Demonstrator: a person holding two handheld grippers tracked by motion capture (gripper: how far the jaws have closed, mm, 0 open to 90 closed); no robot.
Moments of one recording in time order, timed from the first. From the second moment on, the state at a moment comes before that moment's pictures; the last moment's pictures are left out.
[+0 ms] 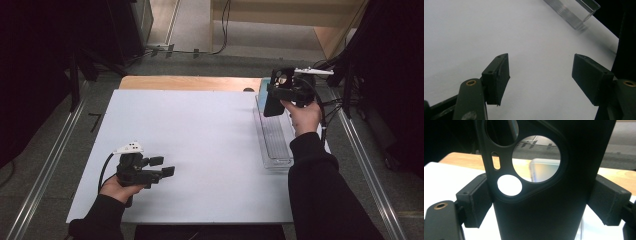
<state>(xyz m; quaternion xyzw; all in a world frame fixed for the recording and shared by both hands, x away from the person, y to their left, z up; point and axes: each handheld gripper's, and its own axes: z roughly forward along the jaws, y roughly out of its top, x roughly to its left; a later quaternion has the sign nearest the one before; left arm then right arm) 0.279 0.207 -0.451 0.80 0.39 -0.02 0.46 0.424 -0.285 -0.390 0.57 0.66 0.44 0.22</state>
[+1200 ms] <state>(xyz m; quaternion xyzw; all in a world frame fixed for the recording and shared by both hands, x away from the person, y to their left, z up) 0.282 0.205 -0.454 0.80 0.39 -0.02 0.46 0.469 -0.261 -0.452 0.62 0.65 0.36 0.25</state>
